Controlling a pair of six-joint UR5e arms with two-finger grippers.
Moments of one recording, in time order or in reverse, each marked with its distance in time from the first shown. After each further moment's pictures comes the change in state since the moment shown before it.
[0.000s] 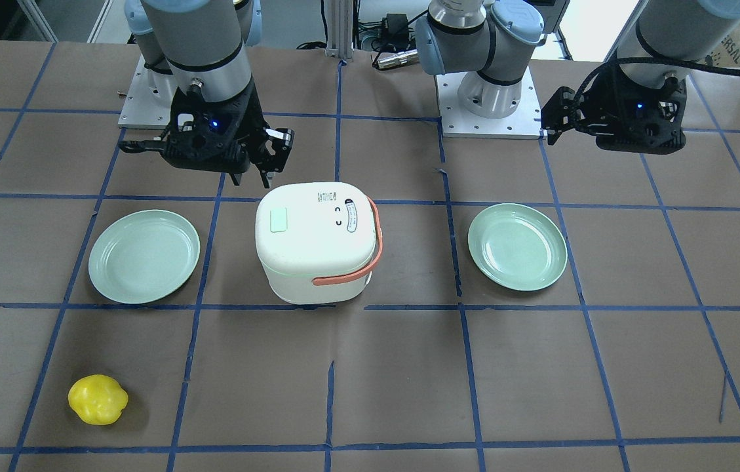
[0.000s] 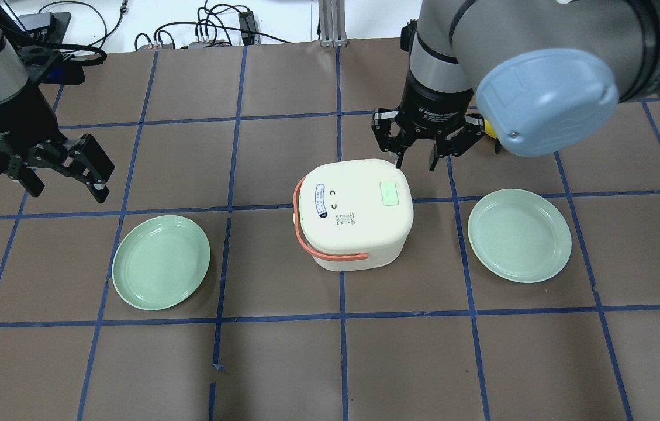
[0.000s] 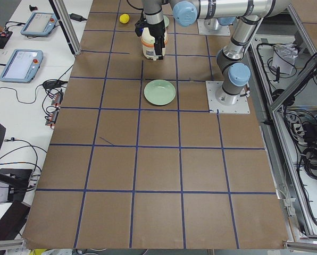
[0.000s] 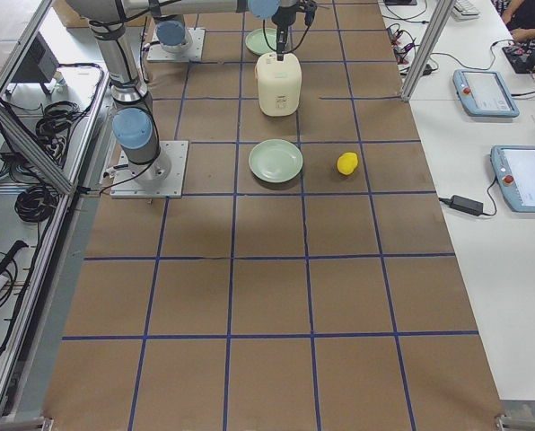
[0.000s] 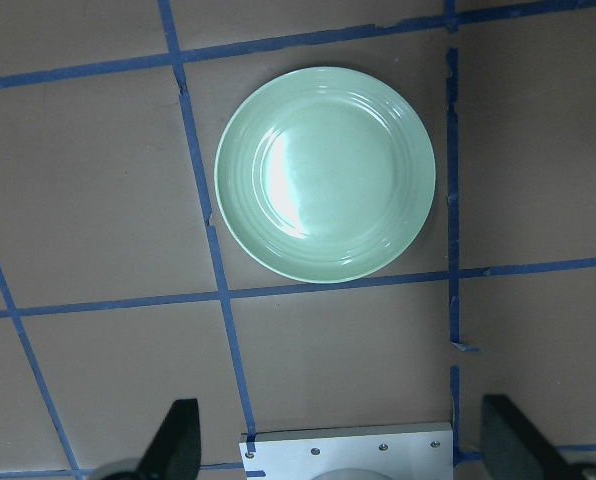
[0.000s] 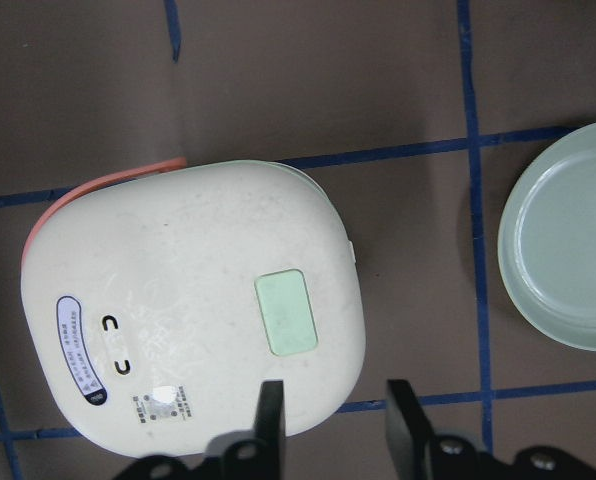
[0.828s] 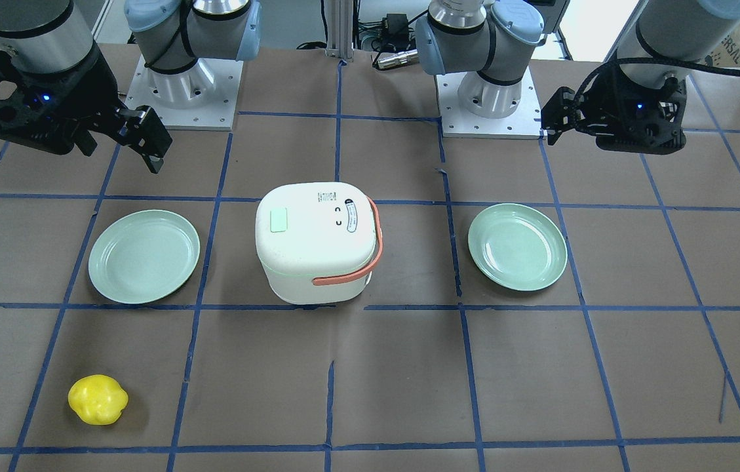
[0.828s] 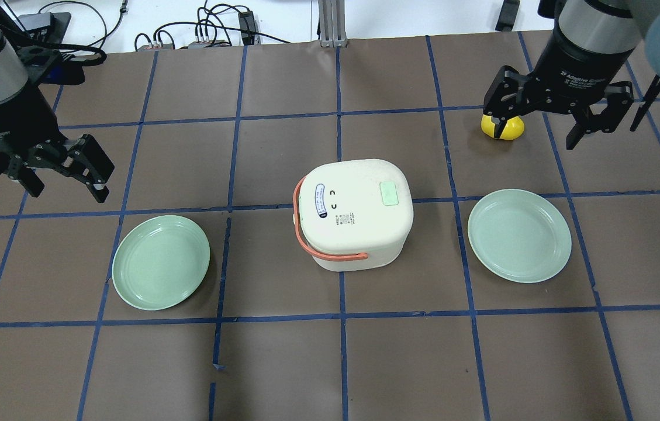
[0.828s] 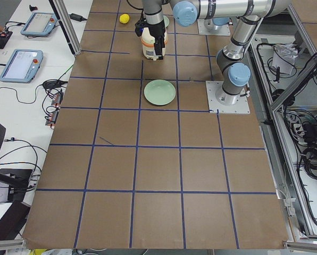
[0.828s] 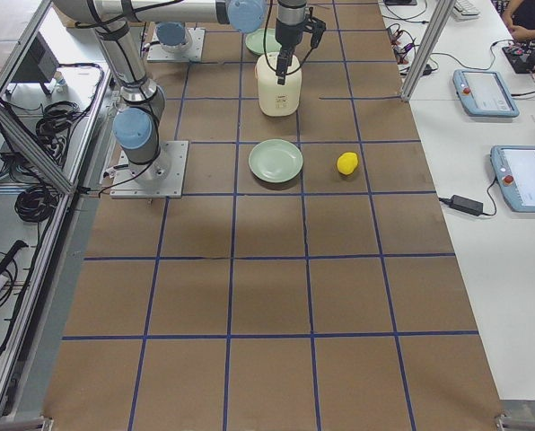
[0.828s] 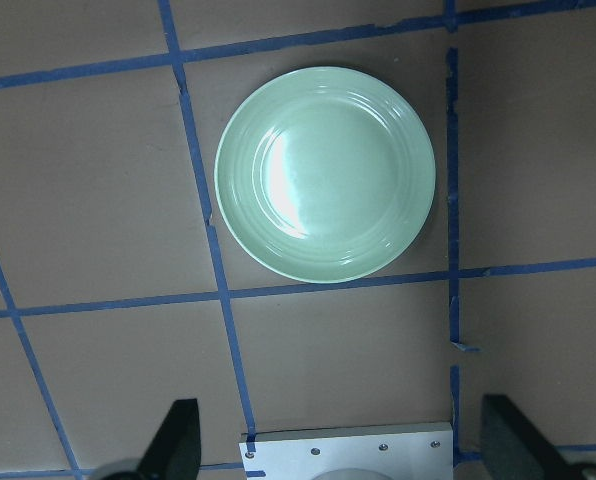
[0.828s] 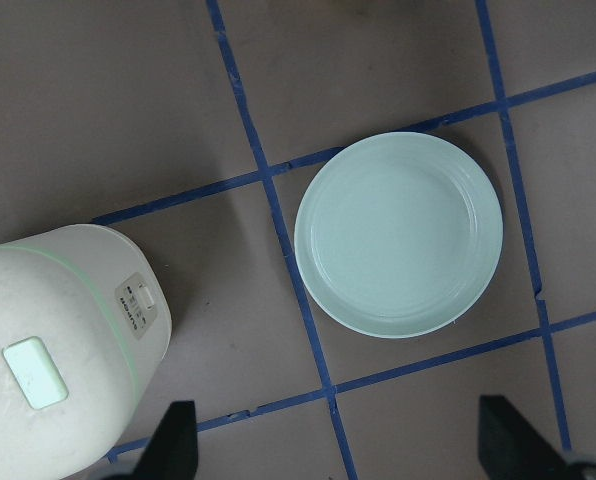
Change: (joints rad) left arm 0.000 0.000 0.000 0.000 0.000 0.000; right arm -0.263 -0.118 -0.002 0.131 -0.083 -0.104
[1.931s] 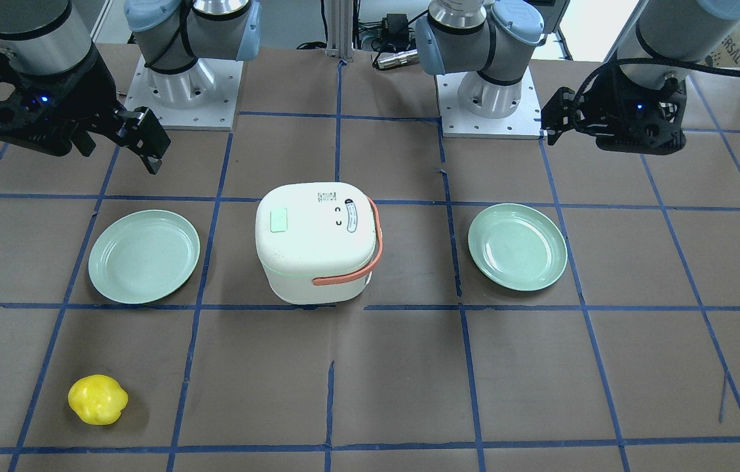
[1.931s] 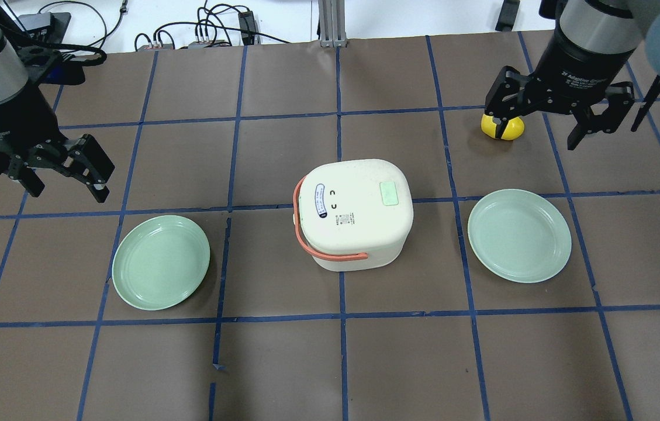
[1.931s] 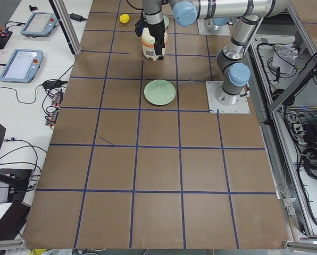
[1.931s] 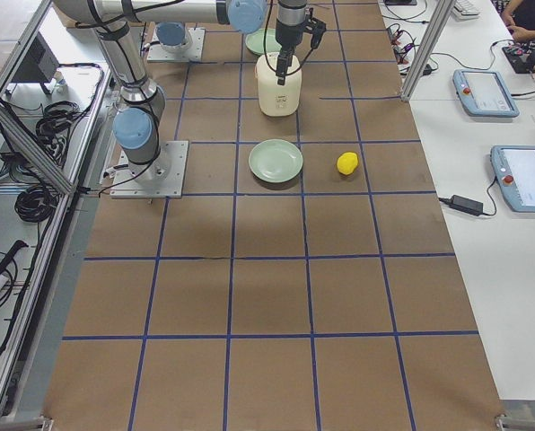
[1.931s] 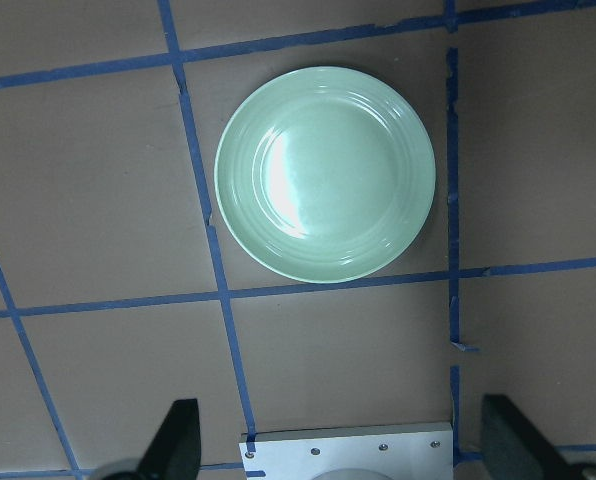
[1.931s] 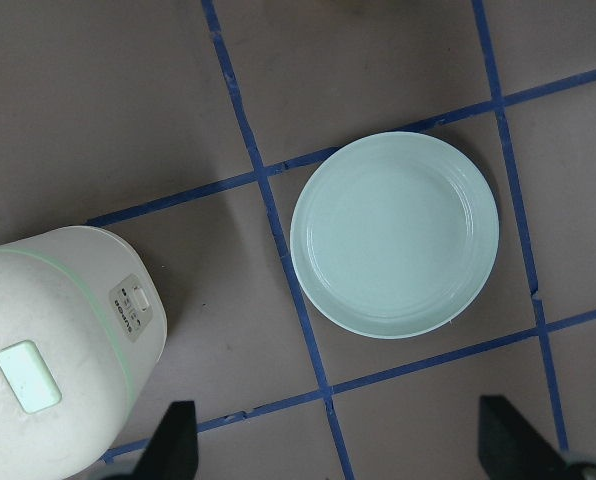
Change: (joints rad) left arm 0.000 0.000 0.000 0.000 0.000 0.000; right arm -0.022 0.000 0.005 0.001 -0.004 -0.007
